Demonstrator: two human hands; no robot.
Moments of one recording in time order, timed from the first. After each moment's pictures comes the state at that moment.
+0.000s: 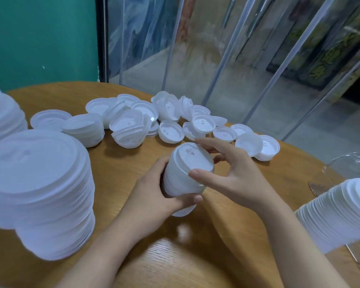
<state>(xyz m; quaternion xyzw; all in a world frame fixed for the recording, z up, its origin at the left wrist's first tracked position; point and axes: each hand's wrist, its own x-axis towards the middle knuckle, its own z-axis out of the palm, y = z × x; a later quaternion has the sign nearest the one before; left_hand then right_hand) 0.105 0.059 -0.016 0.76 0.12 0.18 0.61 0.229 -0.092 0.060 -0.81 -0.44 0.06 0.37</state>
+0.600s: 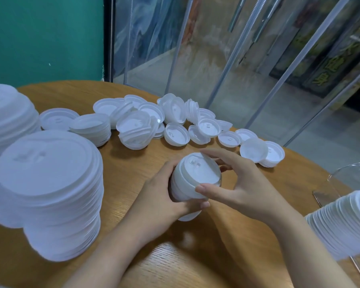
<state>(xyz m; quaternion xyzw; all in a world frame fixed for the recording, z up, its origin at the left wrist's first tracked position) 0.105 0.061 -0.016 0.77 0.11 0.18 0.60 0.227 -0.097 0.061 -0.83 -0.46 0.08 0.31</state>
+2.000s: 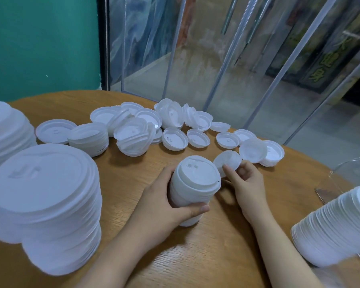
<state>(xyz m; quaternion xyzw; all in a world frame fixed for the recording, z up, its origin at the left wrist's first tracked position) 0.107 0.061 -0.019 0.77 0.12 0.18 0.60 0.278 -0.106 -0.021 -0.75 -0.18 0.02 0.63</state>
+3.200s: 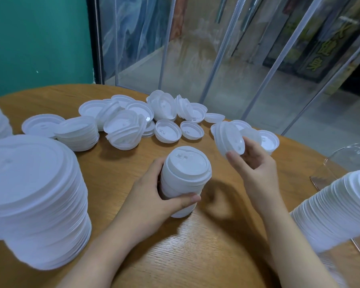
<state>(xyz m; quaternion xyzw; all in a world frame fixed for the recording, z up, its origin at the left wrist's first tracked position) 0.105 0.060 -0.016 0.77 0.12 0.17 0.60 0.263 -0.119 0.014 -0.73 -0.26 -0.02 0.63</state>
